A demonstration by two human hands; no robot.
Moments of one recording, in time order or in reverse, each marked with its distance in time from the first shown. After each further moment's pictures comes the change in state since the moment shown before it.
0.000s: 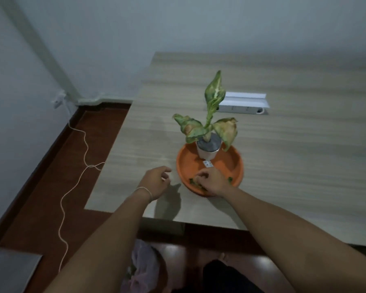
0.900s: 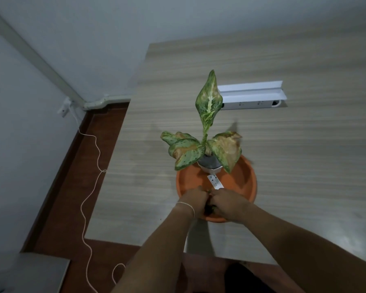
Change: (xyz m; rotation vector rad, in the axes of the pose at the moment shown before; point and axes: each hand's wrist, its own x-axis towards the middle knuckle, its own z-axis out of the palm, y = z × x) left_hand 0.100 0.059 0.110 0.608 -0.468 0.160; right_hand 0.060 0.070 -0.012 -0.636 -0.413 -0.296
